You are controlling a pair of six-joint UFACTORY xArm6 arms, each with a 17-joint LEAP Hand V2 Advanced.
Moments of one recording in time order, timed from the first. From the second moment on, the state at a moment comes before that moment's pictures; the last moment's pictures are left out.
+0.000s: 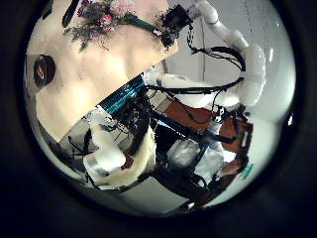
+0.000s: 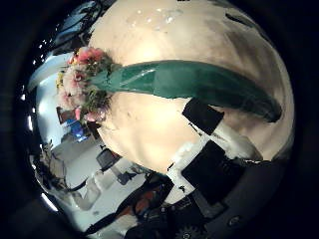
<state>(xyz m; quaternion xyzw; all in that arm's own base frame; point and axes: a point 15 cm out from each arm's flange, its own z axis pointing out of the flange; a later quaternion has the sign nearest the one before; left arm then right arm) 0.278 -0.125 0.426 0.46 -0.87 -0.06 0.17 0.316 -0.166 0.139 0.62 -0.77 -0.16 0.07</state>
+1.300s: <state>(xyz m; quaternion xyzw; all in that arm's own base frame) 0.280 -0.125 0.425 0.46 -0.87 -0.06 0.17 0.366 -0.186 0.176 0.63 -0.78 -0.05 0.02</state>
